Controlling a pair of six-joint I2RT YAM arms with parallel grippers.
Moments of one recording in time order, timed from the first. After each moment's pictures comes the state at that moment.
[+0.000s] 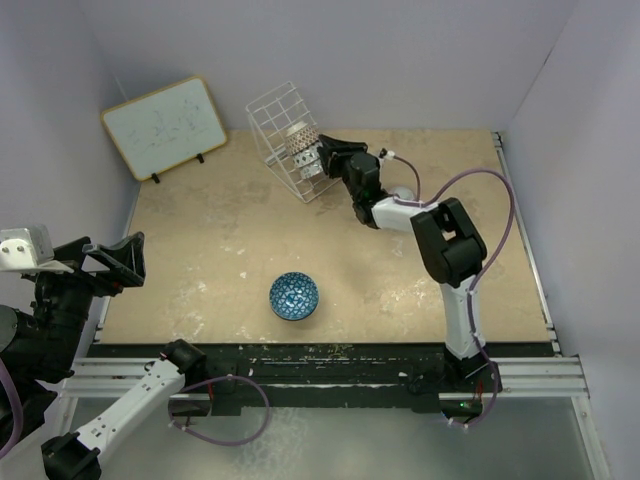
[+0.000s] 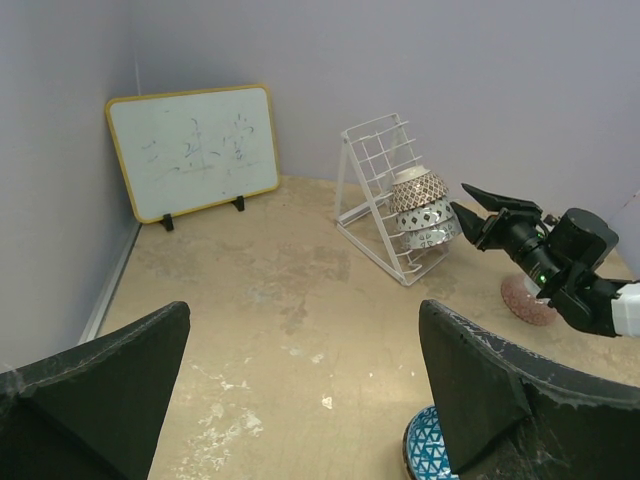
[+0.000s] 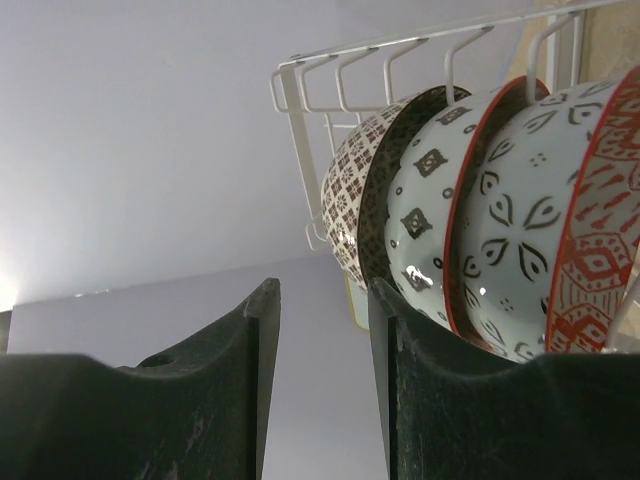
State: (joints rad) left arm -0.54 0.49 1.50 -0.97 -0.53 -0.19; right arm 0.50 2.15 1.38 0.72 0.22 1.74
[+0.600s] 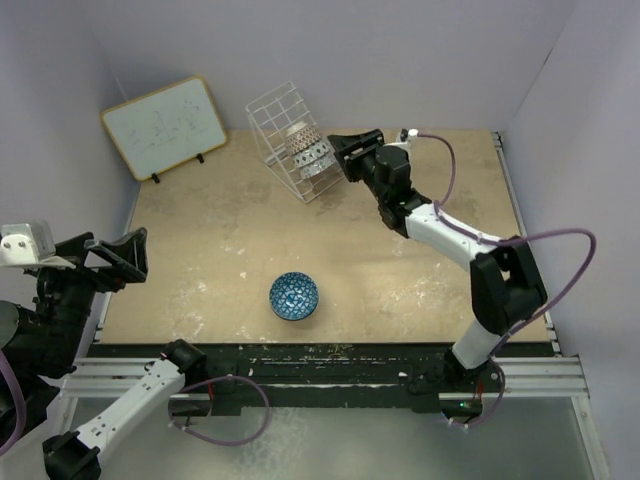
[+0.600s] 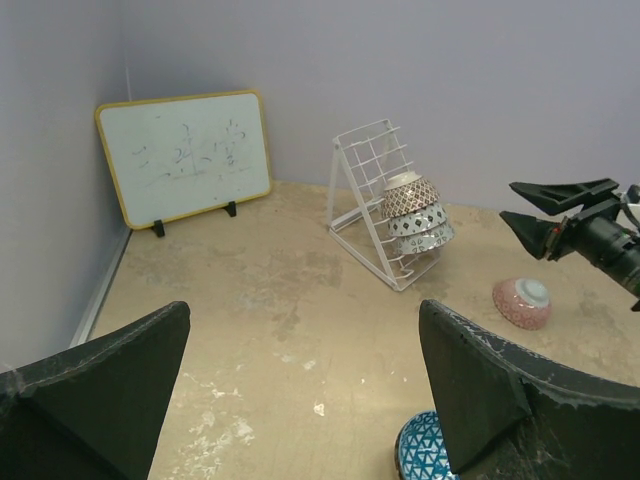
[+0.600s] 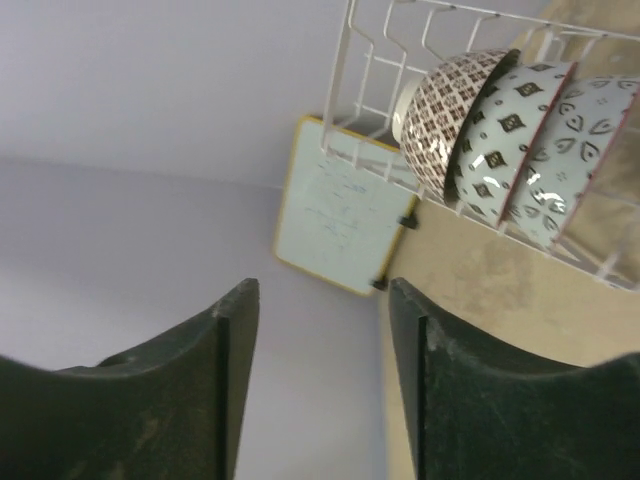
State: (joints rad) left arm -0.55 0.49 1.49 -0.95 -0.52 -0.20; right arm 0.51 1.72 1.18 0.46 0.16 1.40
